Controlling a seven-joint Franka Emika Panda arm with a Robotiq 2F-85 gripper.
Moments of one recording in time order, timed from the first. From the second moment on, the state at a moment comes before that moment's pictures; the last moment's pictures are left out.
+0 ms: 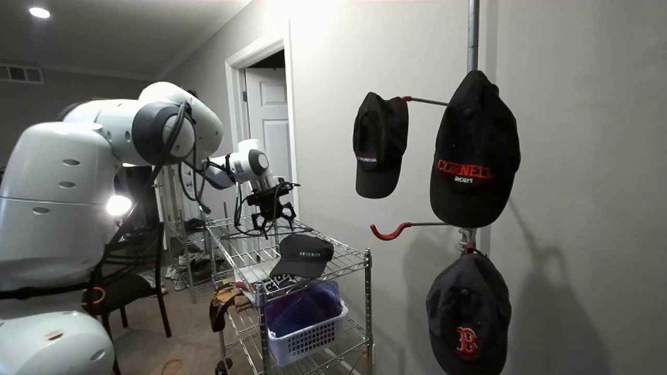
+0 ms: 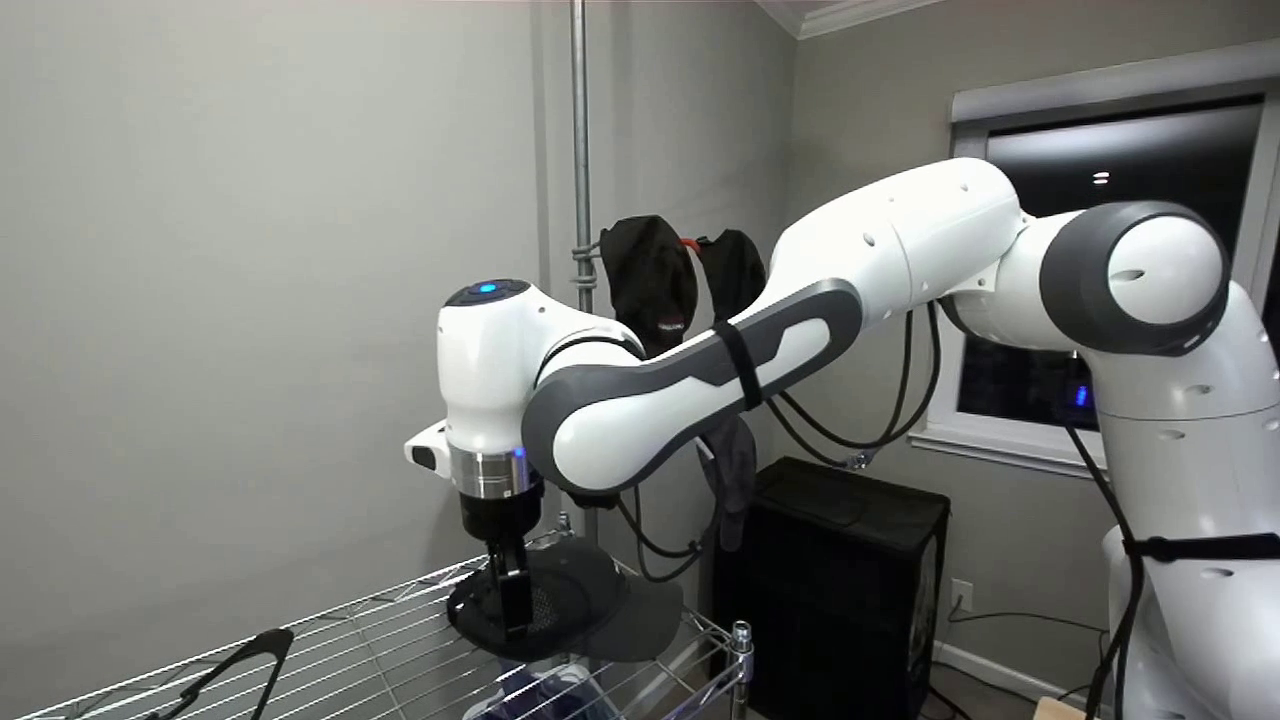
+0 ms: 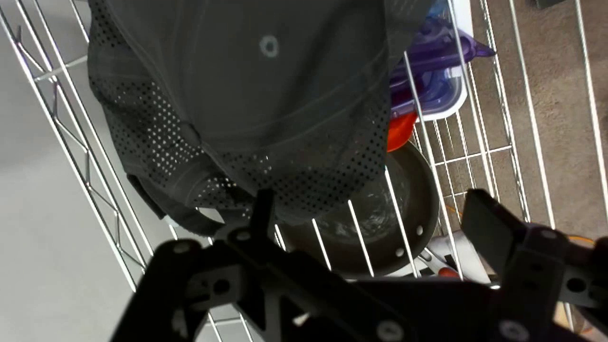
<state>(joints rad) 0.41 0.27 0.33 -1.74 -0.38 2.03 -0.27</state>
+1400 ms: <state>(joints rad) 0.41 0.26 0.31 -1.73 -0.41 1.95 -0.22</state>
